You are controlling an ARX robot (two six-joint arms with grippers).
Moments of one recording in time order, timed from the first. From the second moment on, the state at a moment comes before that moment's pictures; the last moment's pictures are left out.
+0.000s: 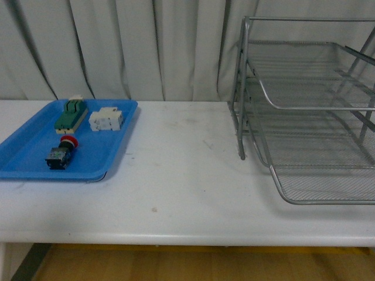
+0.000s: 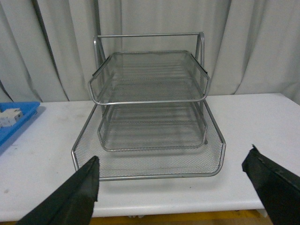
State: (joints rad) left arm -0.07 0.66 0.24 0.16 -0.25 0.14; right arm 0.00 0.00 0.01 0.00 0.00 0.00
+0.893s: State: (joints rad) left arm 0.09 2.32 1.54 -0.16 0.03 0.03; right arm 0.00 0.00 0.01 0.00 0.00 0.00
